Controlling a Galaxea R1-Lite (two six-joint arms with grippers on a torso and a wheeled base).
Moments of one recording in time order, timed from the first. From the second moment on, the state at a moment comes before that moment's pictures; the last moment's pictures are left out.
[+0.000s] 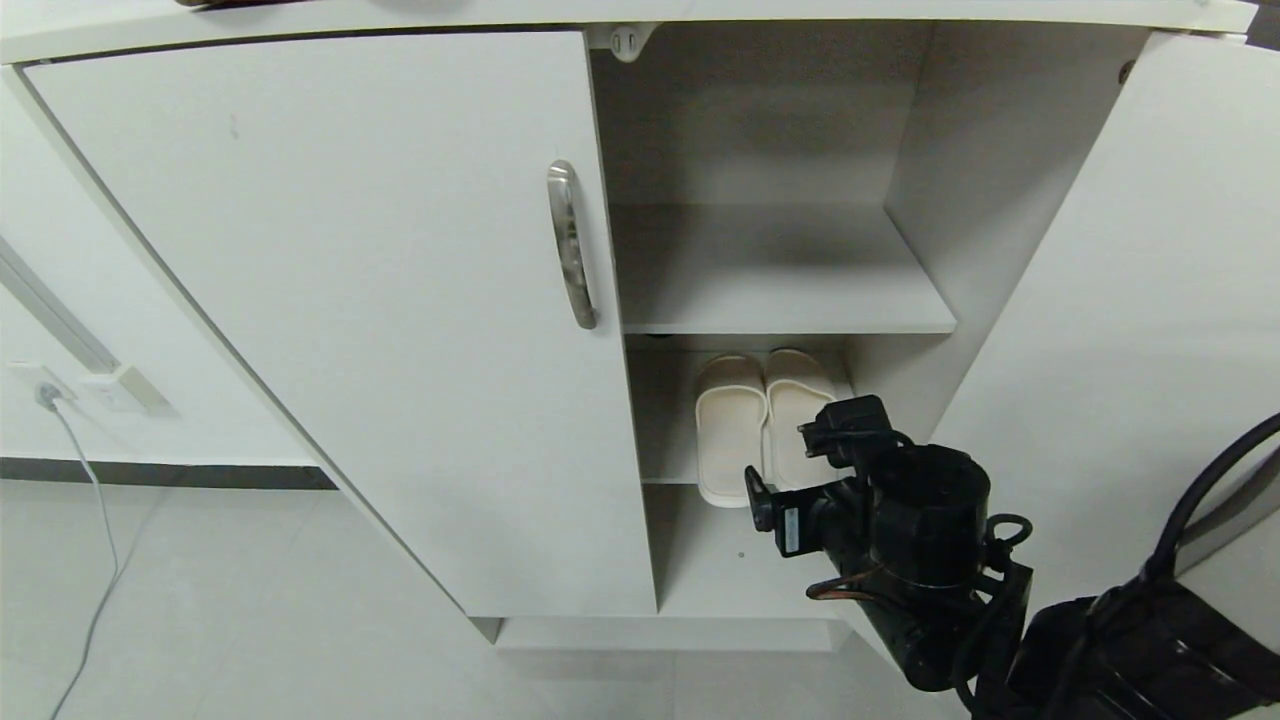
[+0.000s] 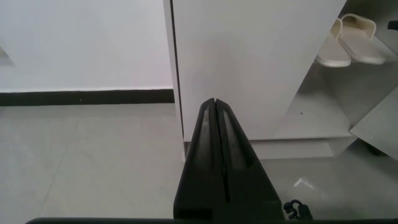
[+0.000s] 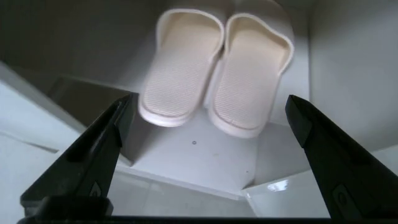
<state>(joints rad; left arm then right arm) 0.00 0.00 0.00 0.00 -0.01 0.01 0.83 1.97 -0.70 -1.14 -0.62 0.03</state>
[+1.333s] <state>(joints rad) 0.00 0.00 0.00 0.00 -0.01 0.00 0.85 1.93 -0.64 -1.17 -0.61 0.02</state>
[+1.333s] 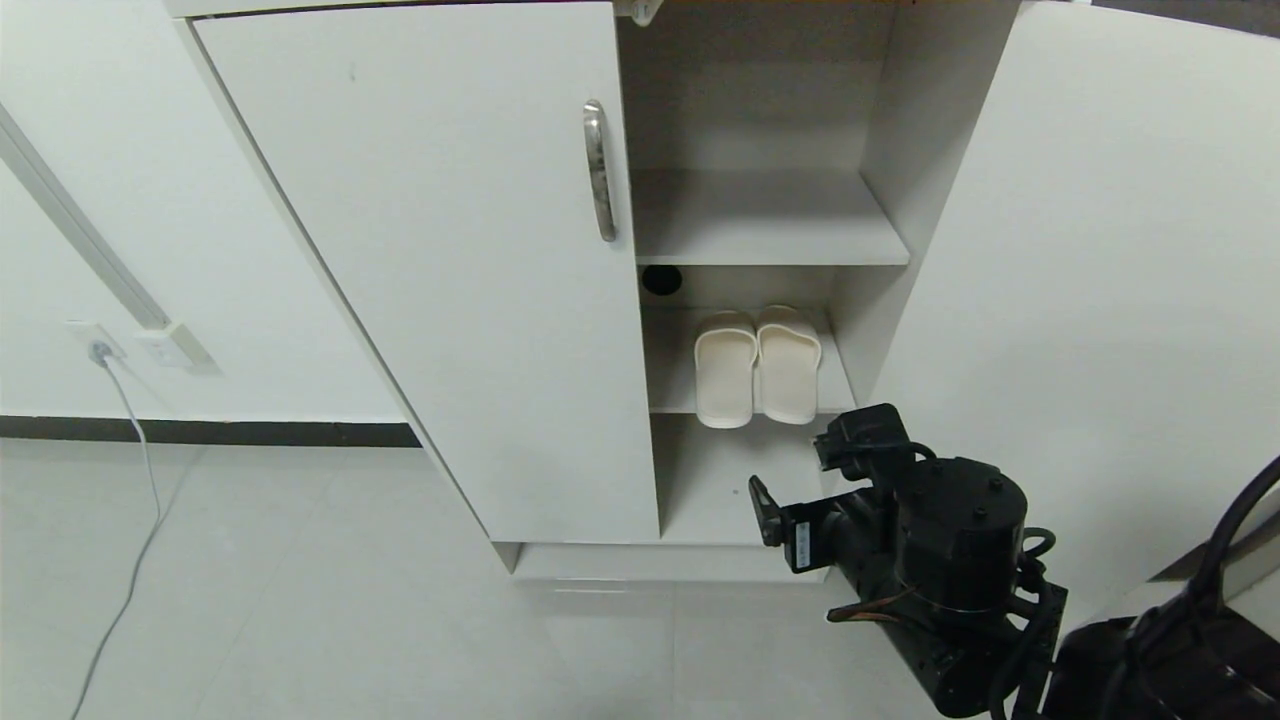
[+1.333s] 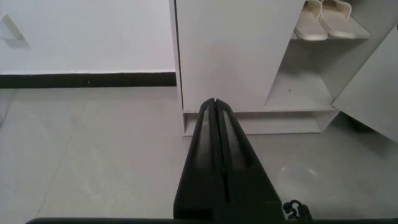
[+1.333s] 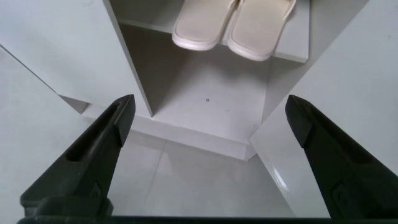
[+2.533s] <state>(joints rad) 0.00 0.00 0.00 0.00 -0.01 0.01 0.84 1.95 -0.64 -1.23 -0.62 0.02</state>
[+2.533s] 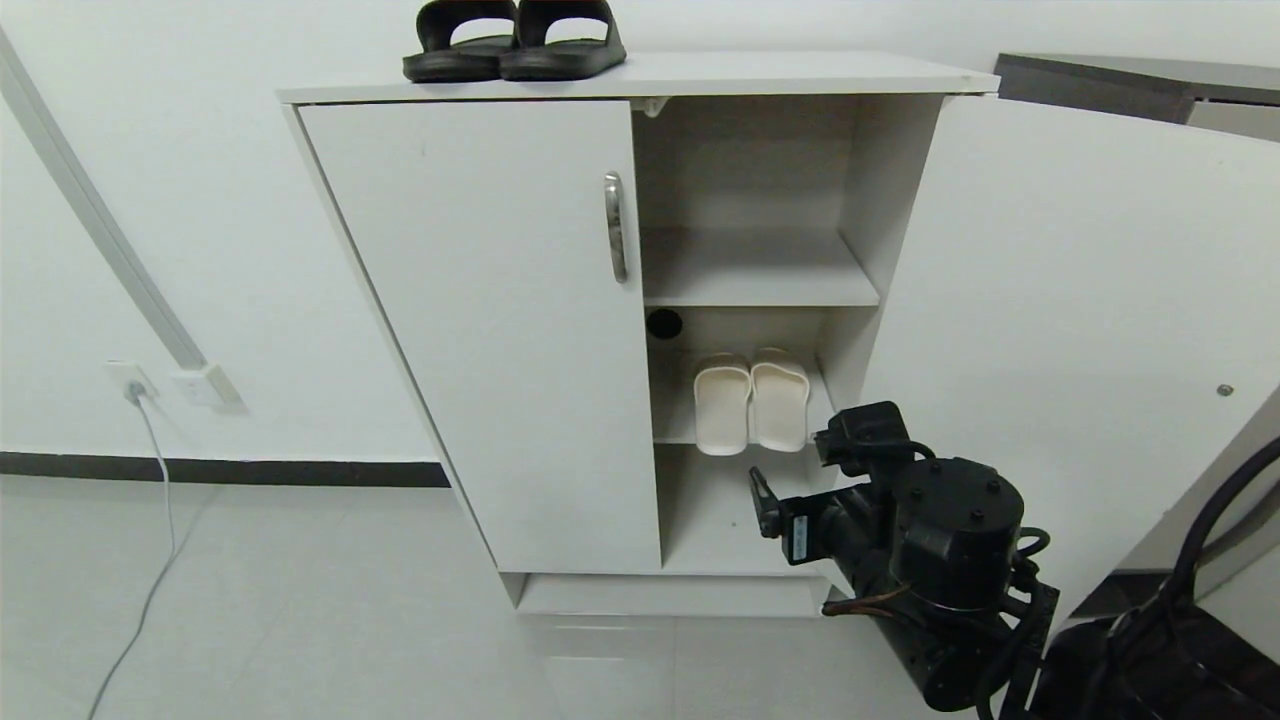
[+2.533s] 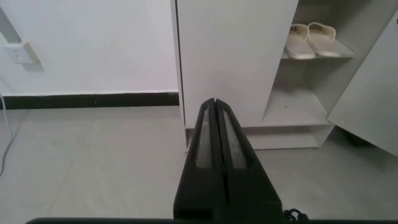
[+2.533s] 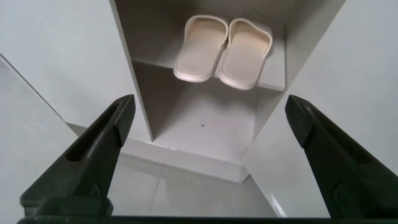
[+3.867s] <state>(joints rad) 0.00 0.00 0.00 0.00 -0.01 0.01 0.84 1.98 -0.65 -1.24 -0.62 0.02</state>
